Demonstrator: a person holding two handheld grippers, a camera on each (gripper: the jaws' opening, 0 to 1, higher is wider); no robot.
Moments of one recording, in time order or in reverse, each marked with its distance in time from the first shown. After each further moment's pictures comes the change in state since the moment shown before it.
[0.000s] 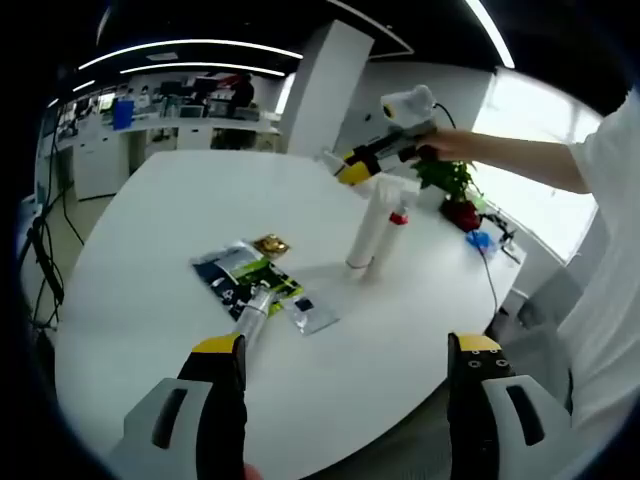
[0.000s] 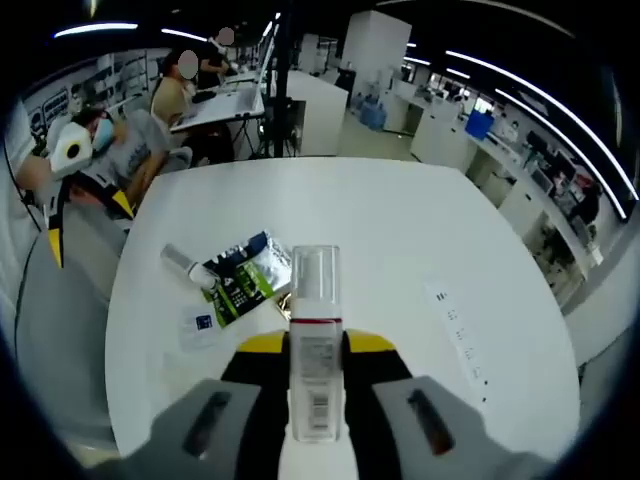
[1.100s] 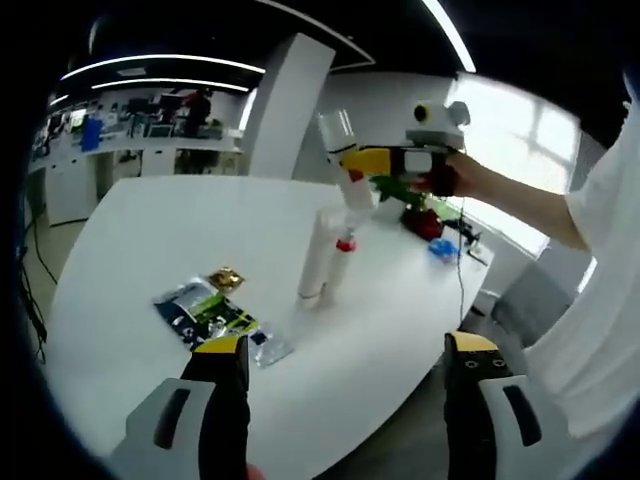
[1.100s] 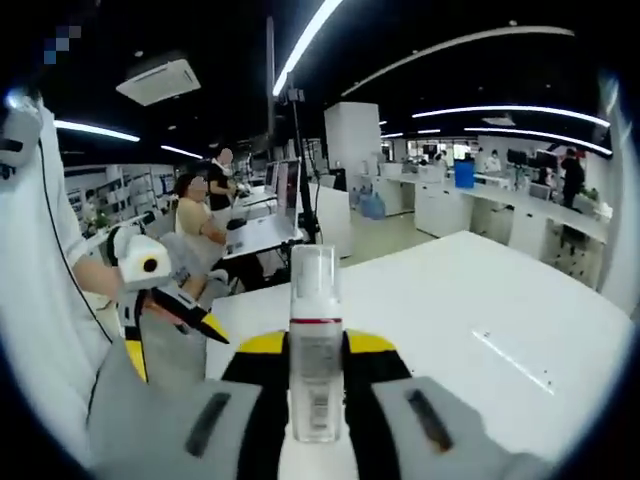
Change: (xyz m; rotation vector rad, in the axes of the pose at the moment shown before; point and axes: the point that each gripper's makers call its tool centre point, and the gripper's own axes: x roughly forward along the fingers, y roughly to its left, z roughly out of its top) left arm -0.003 -0.055 0.035 0.062 -0.061 -0.161; right arm -0.080 0.109 0.062 0.227 -0.439 0.092
